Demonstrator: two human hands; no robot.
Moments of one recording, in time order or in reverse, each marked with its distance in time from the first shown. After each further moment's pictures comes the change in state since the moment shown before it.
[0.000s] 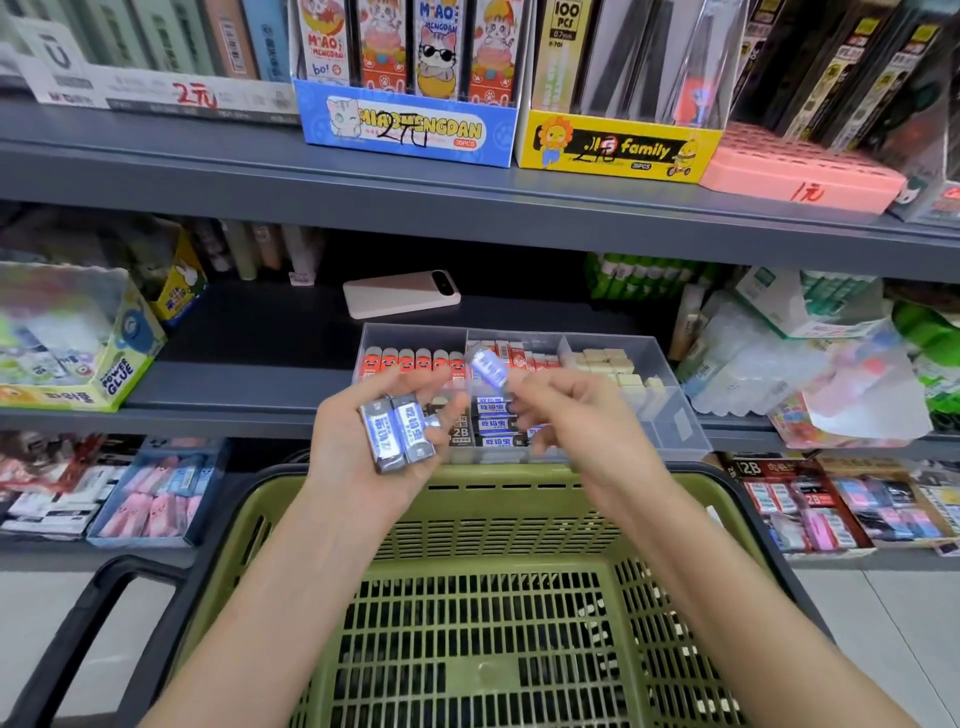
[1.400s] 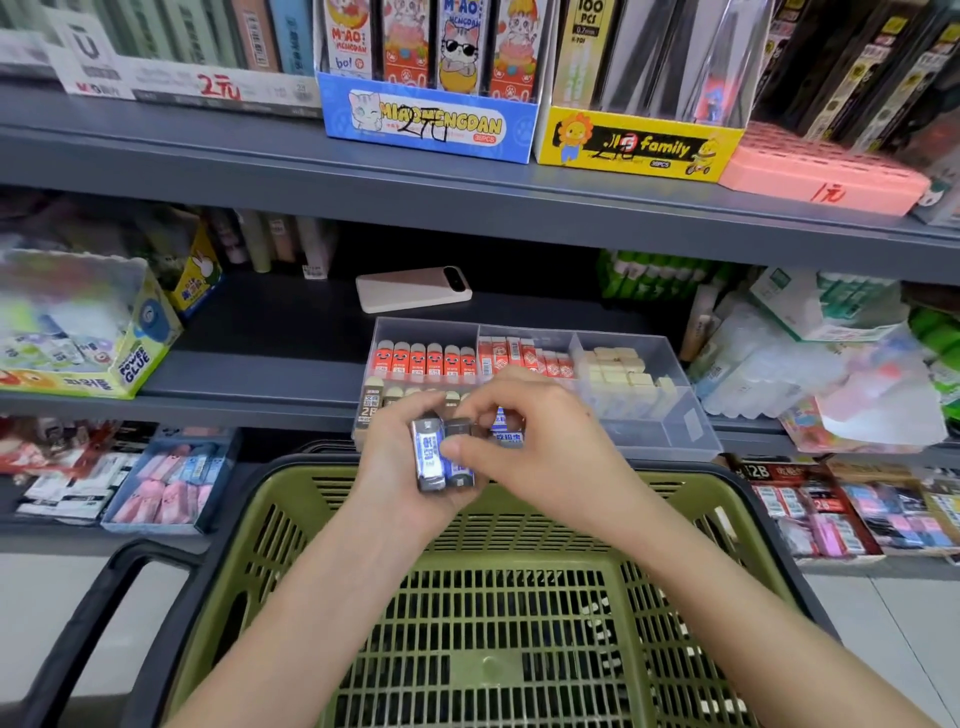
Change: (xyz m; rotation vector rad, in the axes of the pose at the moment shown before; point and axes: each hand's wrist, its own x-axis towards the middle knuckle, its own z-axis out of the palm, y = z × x) left_hand 0.003 -0.020 0.000 0.030 0.086 -0.184; right_hand -0.026 -0.022 0.023 -0.685 -0.230 -0.374
